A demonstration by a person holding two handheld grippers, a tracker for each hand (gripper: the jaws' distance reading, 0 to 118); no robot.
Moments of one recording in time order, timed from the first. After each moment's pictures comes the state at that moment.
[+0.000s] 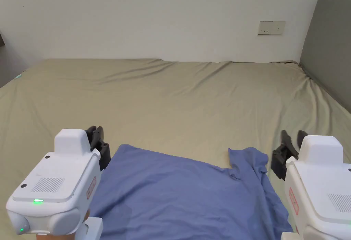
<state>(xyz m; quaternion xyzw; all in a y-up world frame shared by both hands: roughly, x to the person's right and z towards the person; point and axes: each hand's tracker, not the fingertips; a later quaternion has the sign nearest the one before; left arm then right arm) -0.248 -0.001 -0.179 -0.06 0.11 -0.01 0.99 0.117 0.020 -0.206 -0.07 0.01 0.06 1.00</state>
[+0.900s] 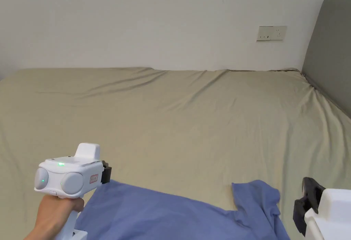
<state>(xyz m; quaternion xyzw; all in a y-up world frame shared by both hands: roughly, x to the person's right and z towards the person) -0.334 -0.094 -0.472 -0.35 0.05 -0.02 0.94 0.122 -0.034 -0.329 -0.13 -0.01 0.07 0.99</state>
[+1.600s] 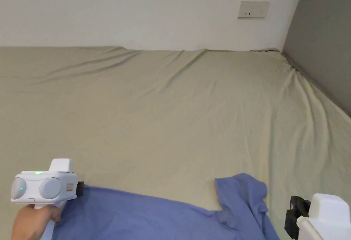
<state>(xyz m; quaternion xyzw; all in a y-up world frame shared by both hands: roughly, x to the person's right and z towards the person) -0.346 -0.202 -0.551 -0.45 0.07 0.02 0.89 0.157 -0.115 -0.416 -0.29 -0.04 0.01 0.96</state>
